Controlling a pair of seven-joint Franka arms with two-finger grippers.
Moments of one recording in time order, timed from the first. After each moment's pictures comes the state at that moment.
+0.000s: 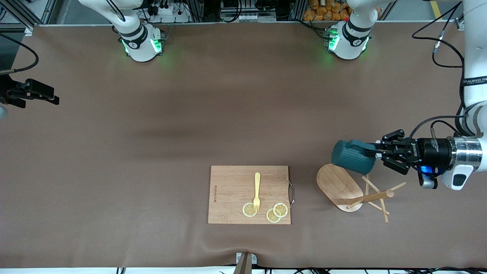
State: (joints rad) left arm 0.30 0.59 -0.22 -1.34 -1.12 1.47 -0.86; right arm -0.04 0.13 0.00 -1.35 0.04 1.35 -0.11
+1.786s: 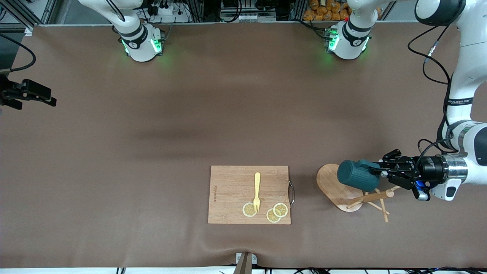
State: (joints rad) left arm 0.37 0.78 -0.22 -1.34 -1.24 1.47 -0.64; right arm -0.04 0.13 0.00 -1.33 0.04 1.38 -0.11
